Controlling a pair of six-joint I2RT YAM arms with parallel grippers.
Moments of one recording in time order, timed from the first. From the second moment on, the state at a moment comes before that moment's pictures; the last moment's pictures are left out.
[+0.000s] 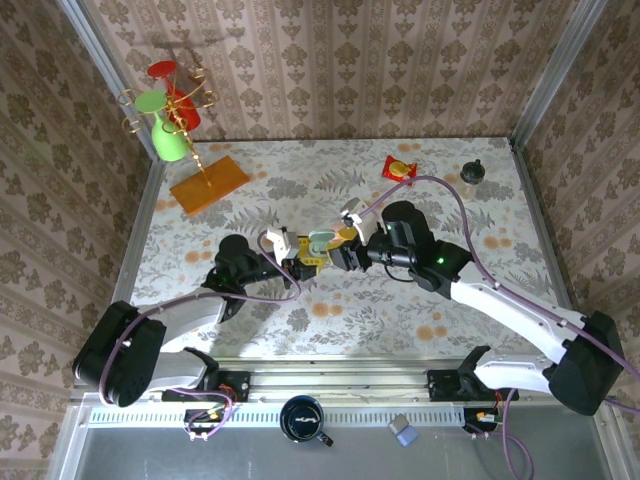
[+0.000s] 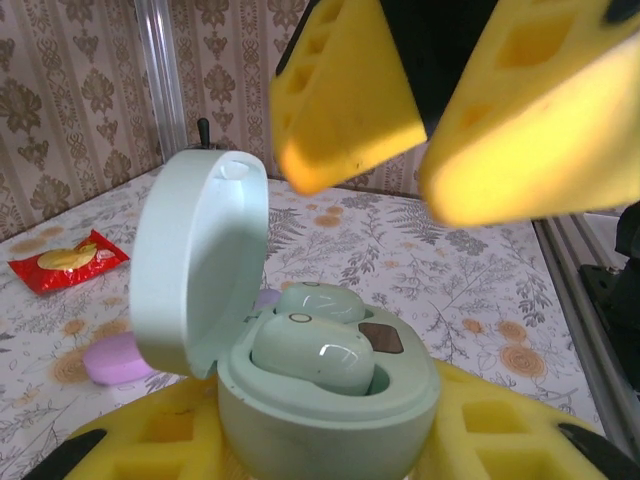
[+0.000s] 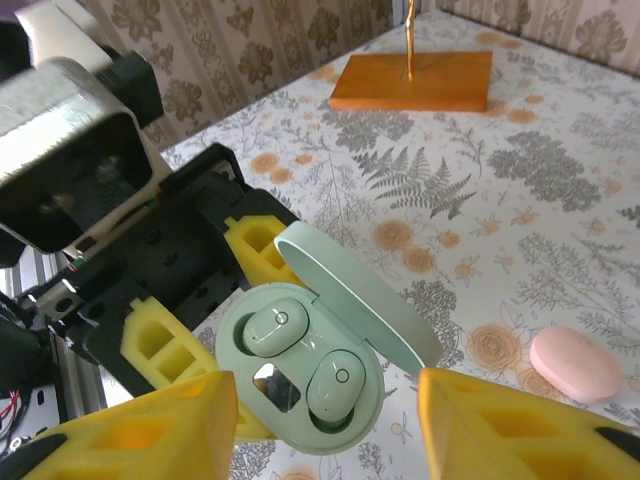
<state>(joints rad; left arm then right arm) -0.58 1.28 0.41 0.84 0.79 0.02 0.71 1.18 0.94 -0.18 -0.27 0.06</state>
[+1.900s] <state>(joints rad) -0.58 1.34 0.38 1.14 0.64 -0.10 0.48 1.23 0.85 0.06 -0.58 0.86</state>
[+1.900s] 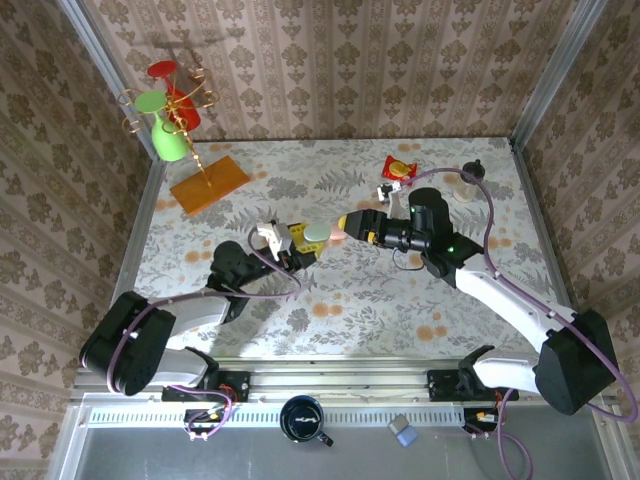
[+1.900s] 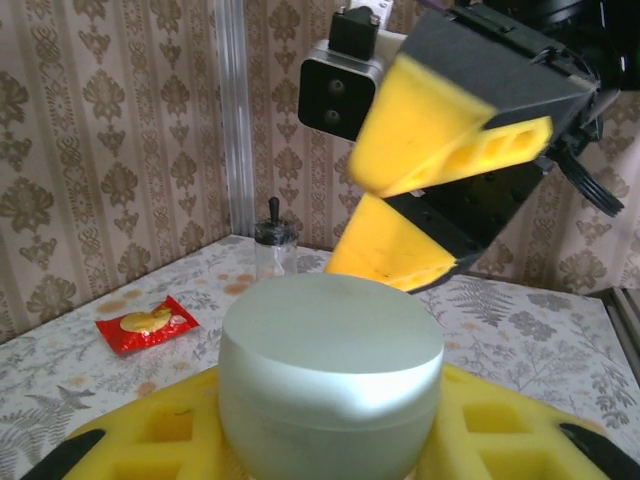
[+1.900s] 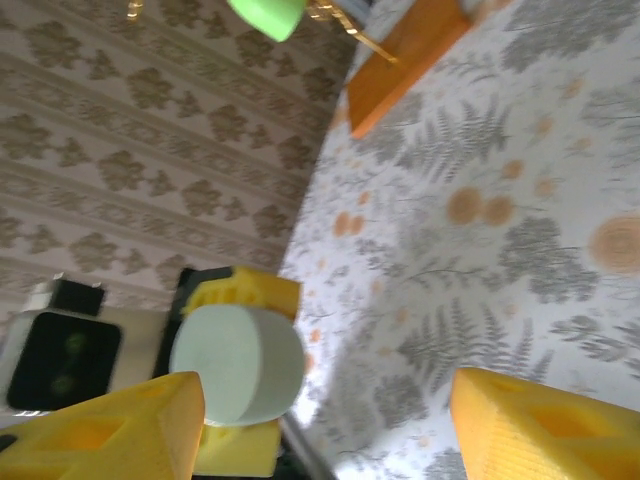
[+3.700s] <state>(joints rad) -0.62 1.32 0.46 0.97 0.61 0.06 0.43 1.35 0.84 0.29 -0.70 1.15</state>
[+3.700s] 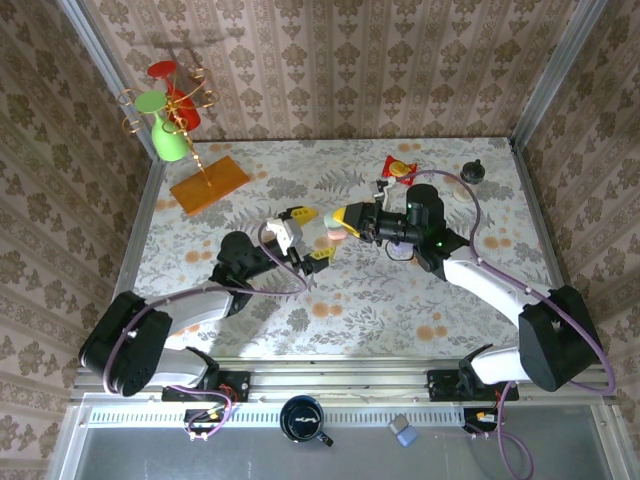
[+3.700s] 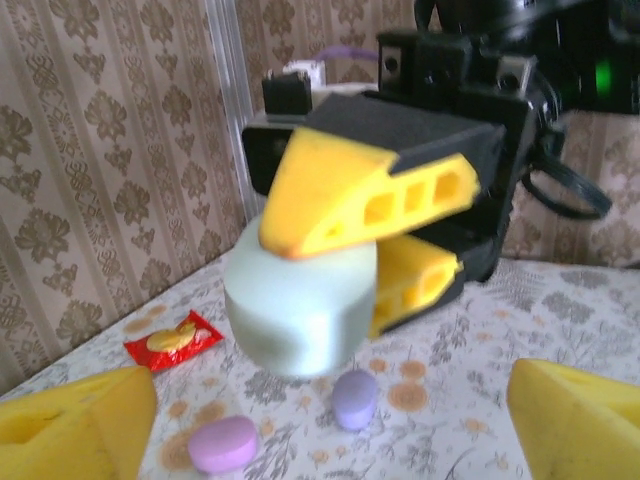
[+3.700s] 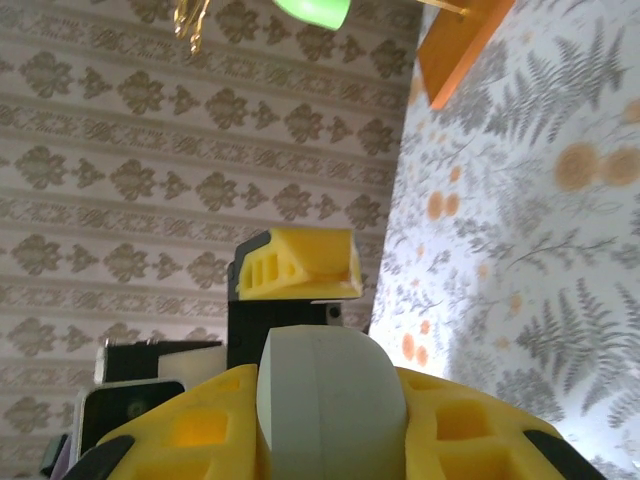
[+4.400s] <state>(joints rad) -0.63 1.33 0.44 0.56 0.57 0.19 0.38 1.57 0.83 0.08 -0.48 0.92</state>
